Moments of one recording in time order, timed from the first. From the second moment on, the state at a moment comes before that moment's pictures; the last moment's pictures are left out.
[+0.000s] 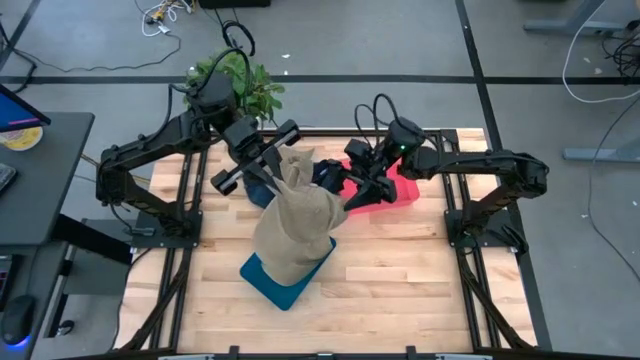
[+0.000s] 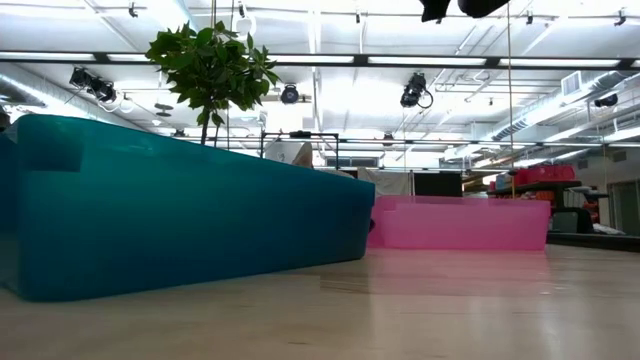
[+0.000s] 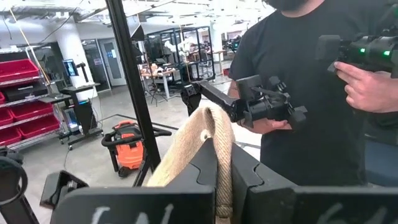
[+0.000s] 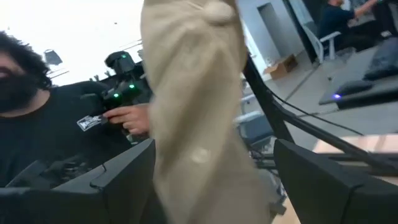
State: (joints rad) left arm 0.25 1.43 1.71 -0.12 1.12 0.06; right arm -0.20 1.51 1.19 0.63 -1.02 0.76
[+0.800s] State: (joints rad) left arm 0.31 1.43 1.71 -0.24 1.09 0.03; right arm -0.19 1.51 1.19 0.96 -1.14 1.01
